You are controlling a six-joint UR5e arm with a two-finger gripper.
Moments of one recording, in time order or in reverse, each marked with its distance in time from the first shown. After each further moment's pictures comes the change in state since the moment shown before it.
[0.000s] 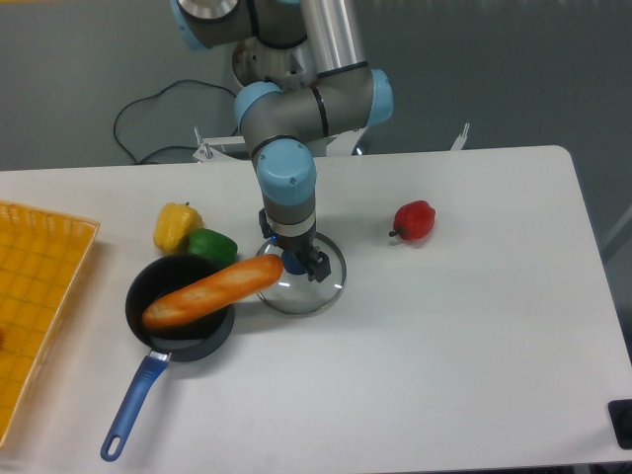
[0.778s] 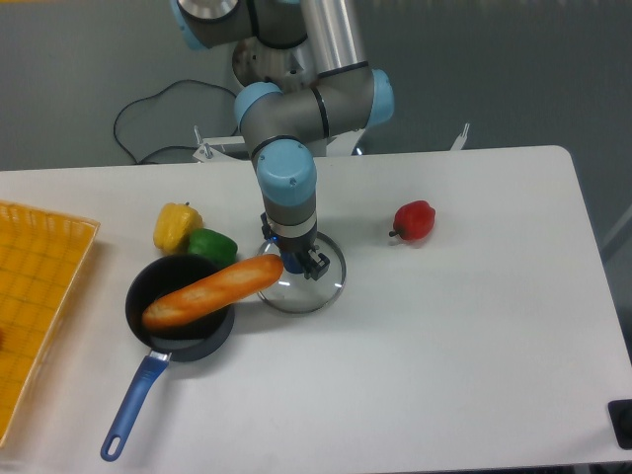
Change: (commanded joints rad) arm 0.011 0.000 0.064 -0.107 0.005 0.032
